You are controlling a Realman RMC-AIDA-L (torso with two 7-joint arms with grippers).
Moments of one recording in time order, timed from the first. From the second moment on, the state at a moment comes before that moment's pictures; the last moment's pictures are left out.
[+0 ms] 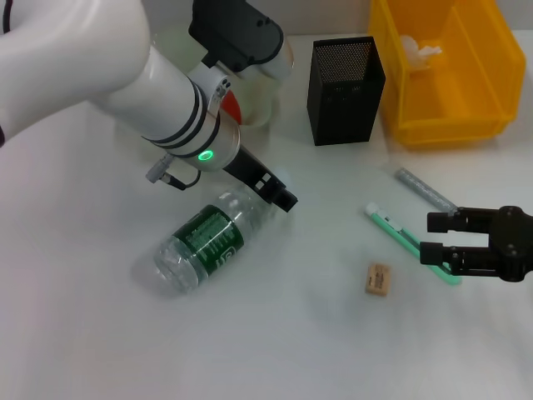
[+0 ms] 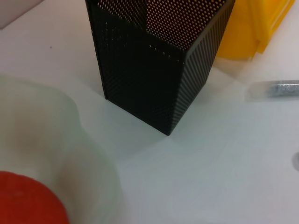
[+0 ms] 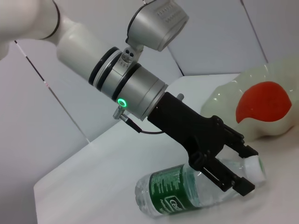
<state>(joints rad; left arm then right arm) -0.85 -2.08 1.77 0.91 2.42 1.01 -2.70 0.41 2.04 -0.55 -0.71 -2.13 -1.81 1.53</state>
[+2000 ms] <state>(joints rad) -0.34 -2.07 1.52 0.78 0.98 1.19 -1.22 0.40 2.05 -0.52 -0.64 -2.09 -1.79 1.50</state>
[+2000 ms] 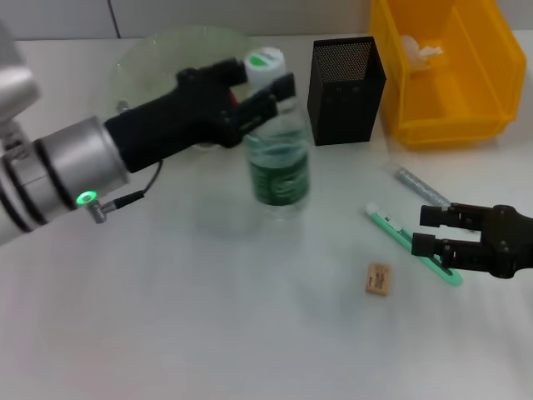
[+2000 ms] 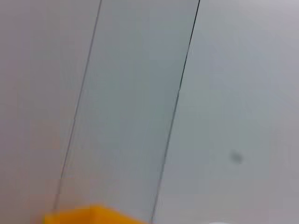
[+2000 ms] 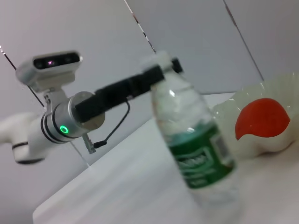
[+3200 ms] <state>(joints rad) -0.42 -2.08 1.54 0.25 0.59 1.38 -0.51 0.44 2.08 -0.52 -0.59 -2.09 -1.77 1.50</state>
